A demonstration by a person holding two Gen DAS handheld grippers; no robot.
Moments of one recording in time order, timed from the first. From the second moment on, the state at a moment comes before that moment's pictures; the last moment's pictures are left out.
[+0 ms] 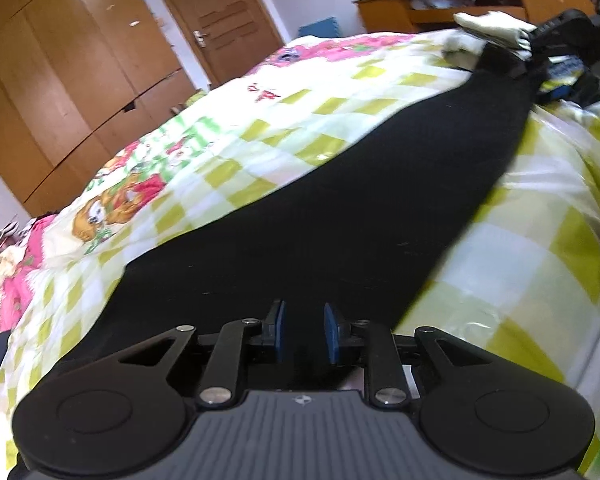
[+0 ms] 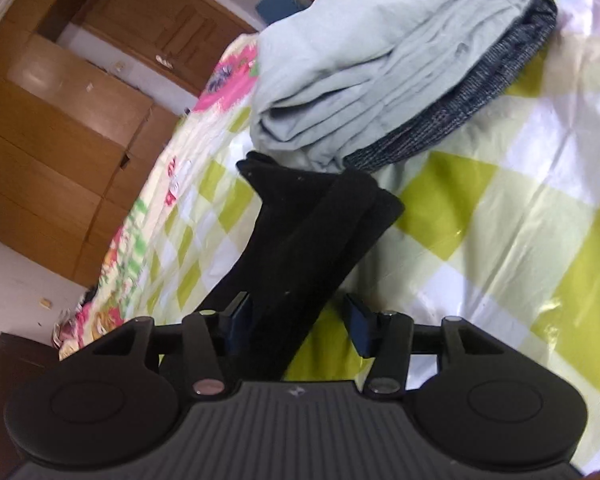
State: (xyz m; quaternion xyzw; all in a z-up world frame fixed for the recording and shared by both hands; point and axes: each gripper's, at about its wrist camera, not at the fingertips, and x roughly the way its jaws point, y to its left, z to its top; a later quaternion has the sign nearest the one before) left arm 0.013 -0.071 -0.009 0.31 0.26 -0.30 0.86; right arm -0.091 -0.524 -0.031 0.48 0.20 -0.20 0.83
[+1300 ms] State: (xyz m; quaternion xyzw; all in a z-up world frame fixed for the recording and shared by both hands) left arm 0.023 0.108 -0.009 0.11 0.29 -0.12 0.94; right arm 0.170 -0.099 0.100 0.16 0.33 0.17 0.91
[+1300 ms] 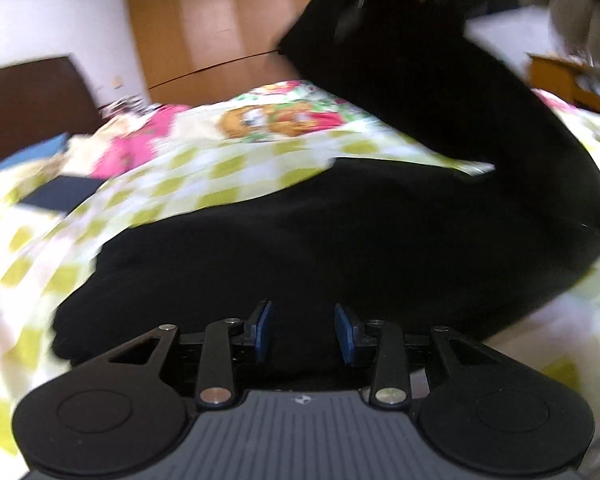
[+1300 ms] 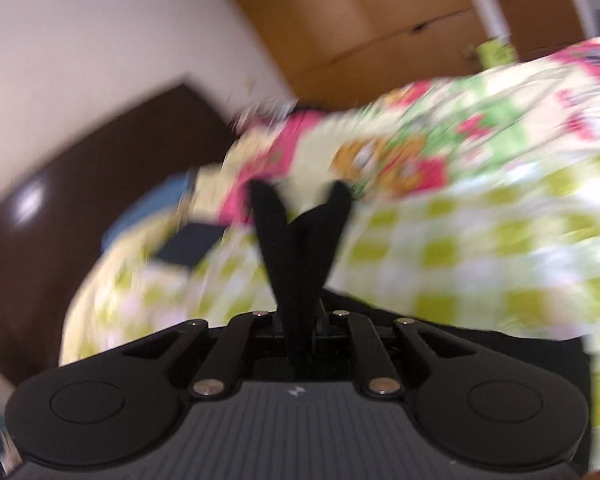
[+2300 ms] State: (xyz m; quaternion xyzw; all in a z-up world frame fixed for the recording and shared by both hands) left arm 0.004 0.170 -0.027 0.08 0.33 -0.08 0.94; right arm 0.151 0.133 -0.003 -0.08 0.37 0.29 0.88
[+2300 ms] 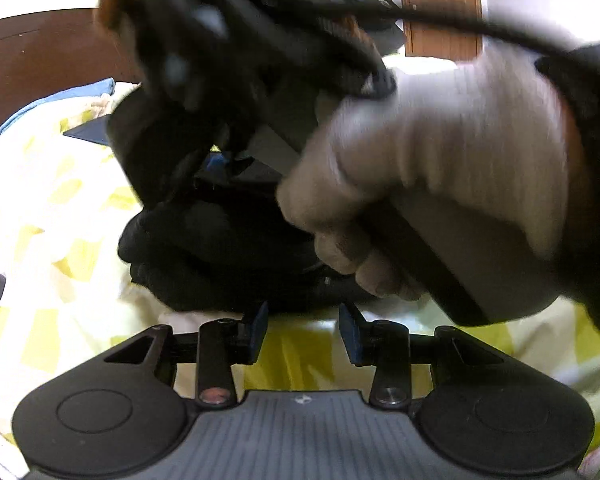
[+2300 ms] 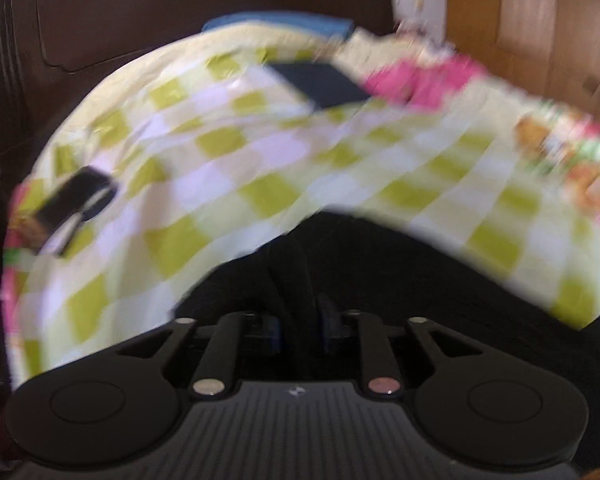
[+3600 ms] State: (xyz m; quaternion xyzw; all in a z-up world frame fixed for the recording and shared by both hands) left arm 0.059 0.088 -0.023 0.26 0.29 -0.08 0.92; right arm 0.096 -0.227 -0.031 0.27 0.39 0.12 0.87
